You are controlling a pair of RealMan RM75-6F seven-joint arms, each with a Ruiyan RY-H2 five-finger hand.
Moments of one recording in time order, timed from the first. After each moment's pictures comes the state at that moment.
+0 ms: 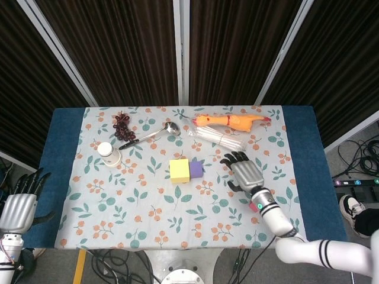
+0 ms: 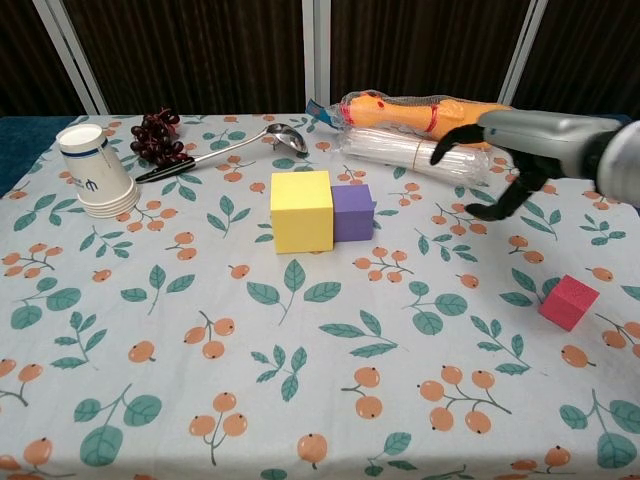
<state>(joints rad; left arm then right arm) -0.09 -1.21 -0.02 -1.49 1.49 1.45 0.01 0.77 -1.39 0.09 -1.71 -0.88 0.97 -0.42</state>
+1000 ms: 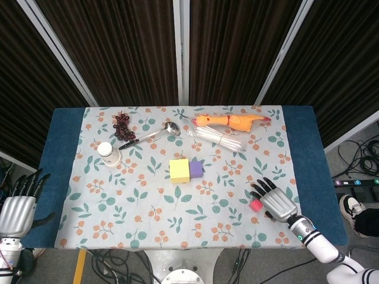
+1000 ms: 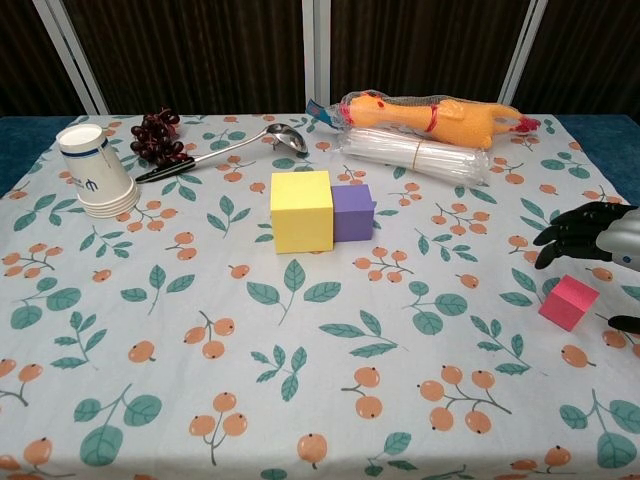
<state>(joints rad) -0.07 -1.16 -0.01 -1.61 1.51 1.49 0.08 0.53 -1.34 -0.17 -1.38 -1.55 1.04 -0.20</state>
